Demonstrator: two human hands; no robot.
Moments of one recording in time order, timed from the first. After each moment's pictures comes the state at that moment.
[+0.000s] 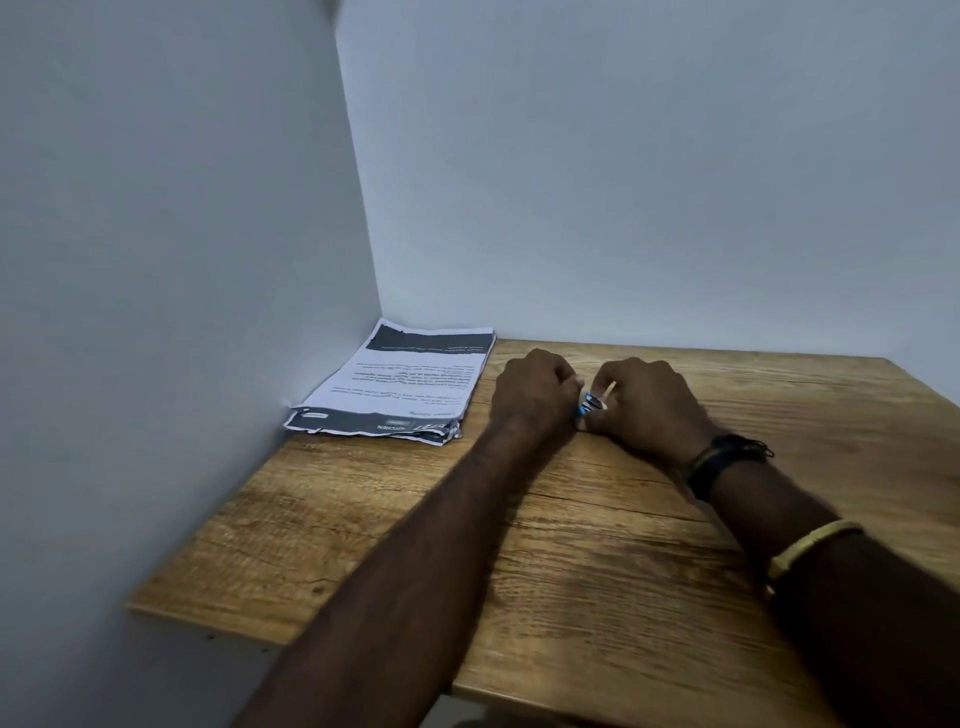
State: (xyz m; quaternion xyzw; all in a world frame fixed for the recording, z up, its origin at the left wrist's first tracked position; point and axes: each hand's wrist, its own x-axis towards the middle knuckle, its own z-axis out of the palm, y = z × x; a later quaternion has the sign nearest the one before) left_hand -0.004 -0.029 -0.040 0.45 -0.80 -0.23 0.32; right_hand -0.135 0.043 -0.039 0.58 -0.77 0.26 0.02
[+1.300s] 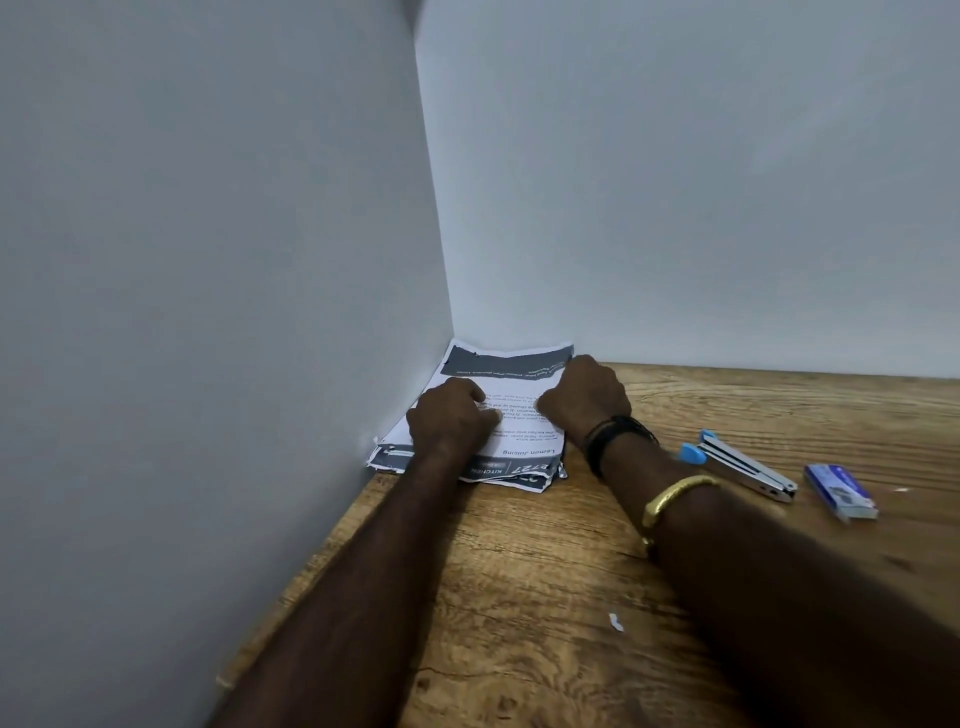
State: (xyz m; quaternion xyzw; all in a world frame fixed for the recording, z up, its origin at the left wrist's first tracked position) left_hand 0.139 -0.144 -0.046 0.63 -0.71 -0.13 0.28; right_hand -0.010 -0.111 -0.036 0.45 -0.82 0.35 -0.09
